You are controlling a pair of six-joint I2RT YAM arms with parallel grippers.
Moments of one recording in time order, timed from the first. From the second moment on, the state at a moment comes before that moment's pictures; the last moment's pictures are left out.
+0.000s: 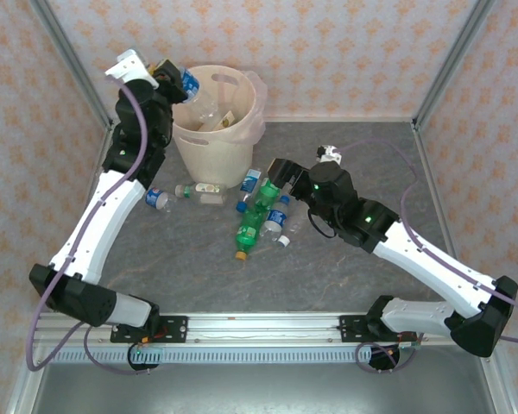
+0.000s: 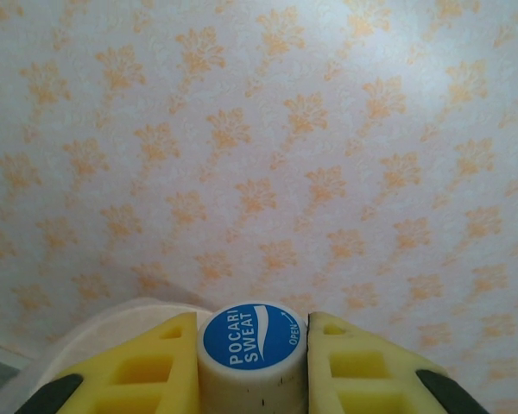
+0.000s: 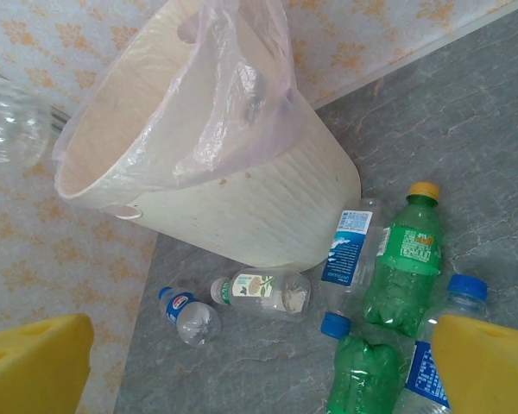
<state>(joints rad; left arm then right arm) -0.28 1.42 1.59 -0.08 -0.42 -0.45 0.82 1.14 1.14 -0.40 0.32 0.90</state>
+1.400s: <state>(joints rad) -0.37 1.14 1.23 -0.33 -0.26 -0.51 0.55 1.23 0.96 -0.48 0.15 0.95</state>
